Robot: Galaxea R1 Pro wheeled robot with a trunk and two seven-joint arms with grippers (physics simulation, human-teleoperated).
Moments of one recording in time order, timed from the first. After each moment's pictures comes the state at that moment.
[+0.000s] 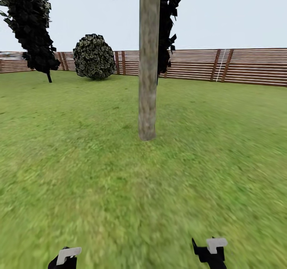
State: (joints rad) left arm -0.32 0.12 0.04 -0.28 0.06 -0.35 0.05; right arm -0.40 -0.08 0.00 -0.15 0.05 -0.60 0.00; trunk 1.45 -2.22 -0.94
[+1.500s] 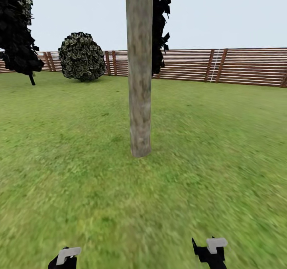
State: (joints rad) left arm -0.32 0.12 0.04 -0.28 0.06 -0.35 0.05; right arm -0.40 -0.08 0.00 -0.15 0.05 -0.60 0.00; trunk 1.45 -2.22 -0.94
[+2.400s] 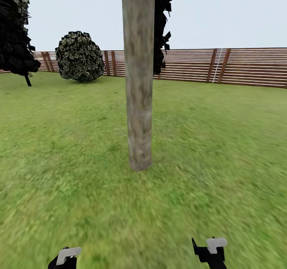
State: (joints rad) left arm -0.32 0.12 0.04 -0.28 0.06 -0.35 0.05; right arm -0.40 -0.08 0.00 -0.15 0.05 -0.60 0.00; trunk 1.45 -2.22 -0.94
